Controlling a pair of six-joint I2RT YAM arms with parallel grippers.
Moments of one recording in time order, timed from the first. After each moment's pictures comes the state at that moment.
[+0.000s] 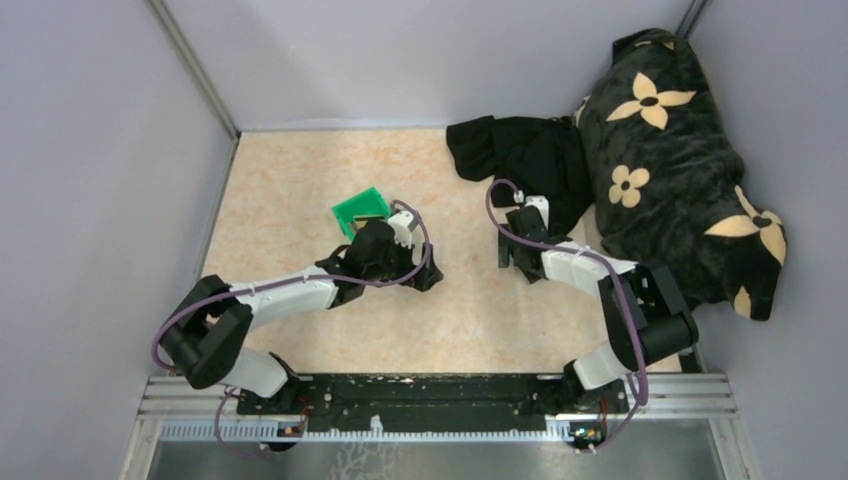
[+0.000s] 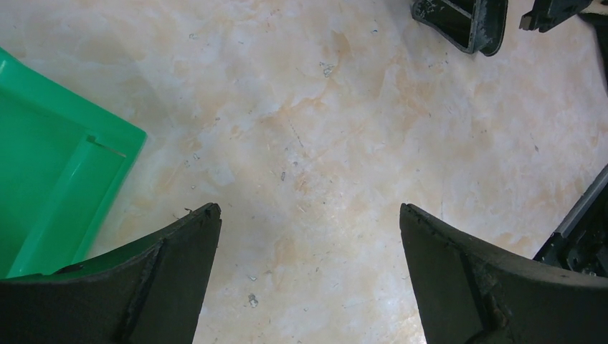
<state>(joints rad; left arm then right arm) -0.77 1.46 0.70 0.20 0.11 -0.38 0.40 1.50 0.72 -0.20 0.41 0.31</state>
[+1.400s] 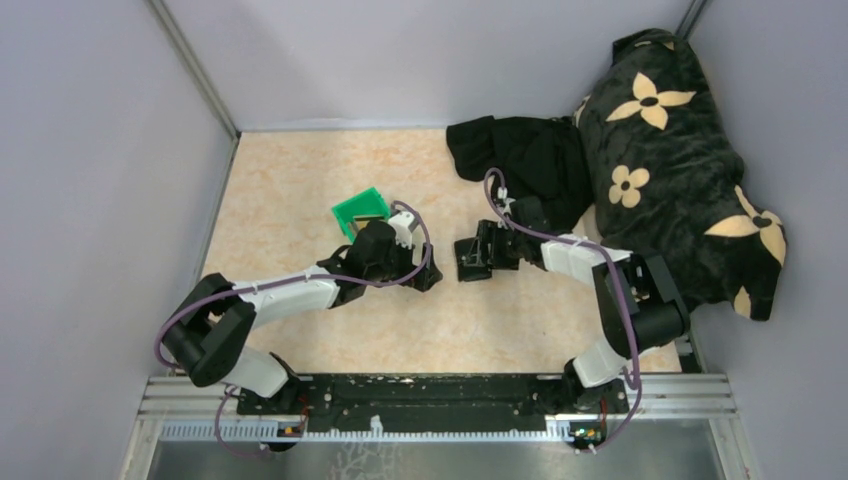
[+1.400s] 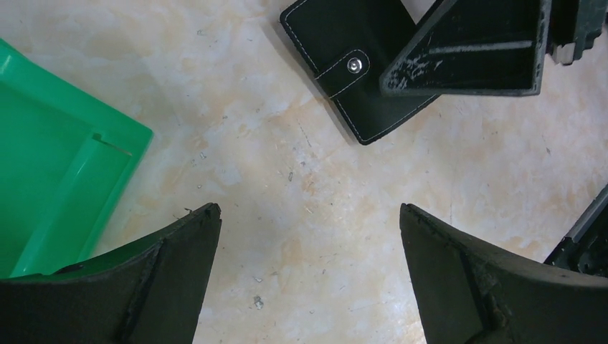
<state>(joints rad) -0.77 1.47 0.70 0.20 0.10 -0.37 0.34 1.58 0.76 -0.07 -0.42 0.45</state>
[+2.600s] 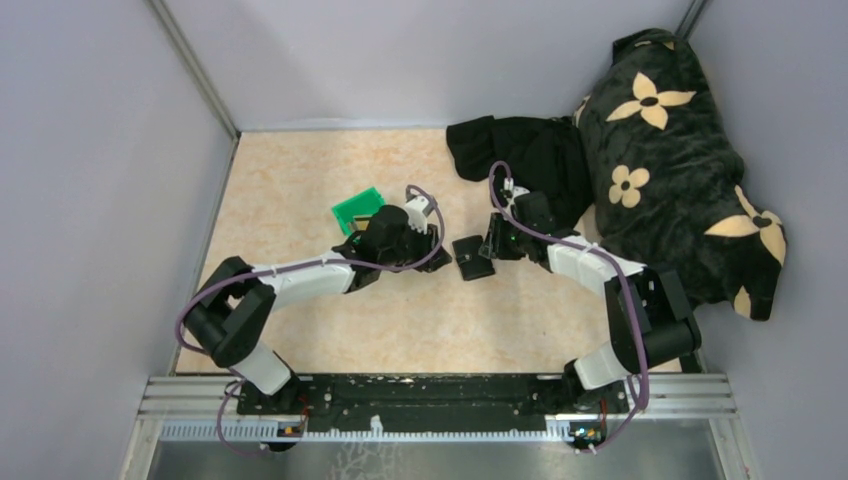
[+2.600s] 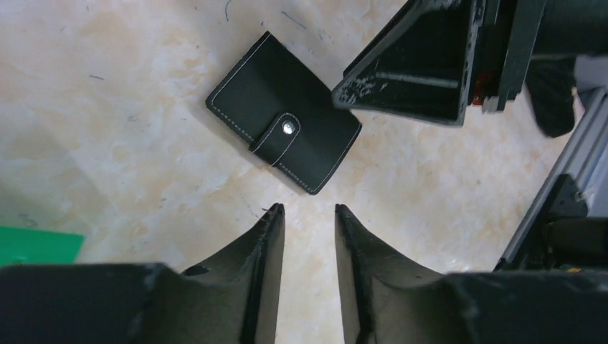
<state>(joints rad) -0.77 1.59 0.84 0.27 0.20 -0.42 0.35 1.48 0.78 -0.11 -0.23 0.38</state>
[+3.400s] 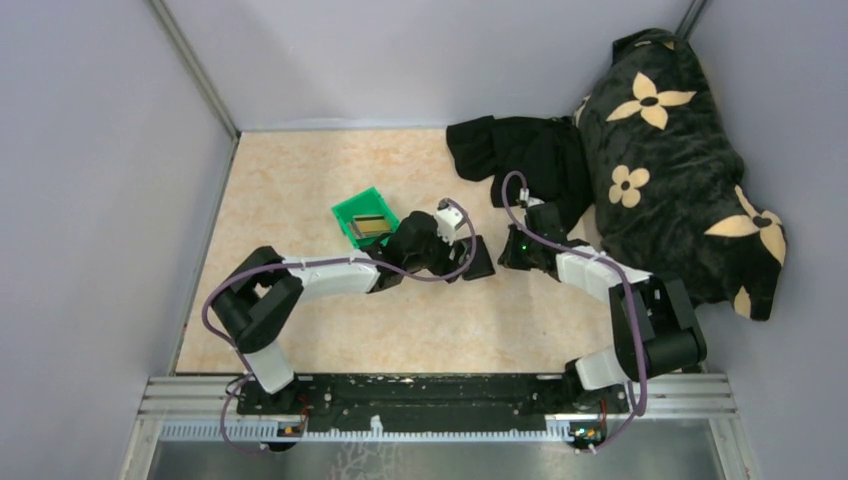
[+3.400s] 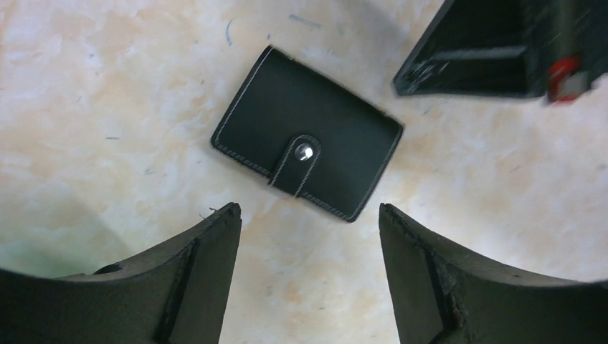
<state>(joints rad) -0.89 1.74 0.99 0.20 0.01 -0.18 0.30 1.44 0.69 -0.09 -0.19 0.40</state>
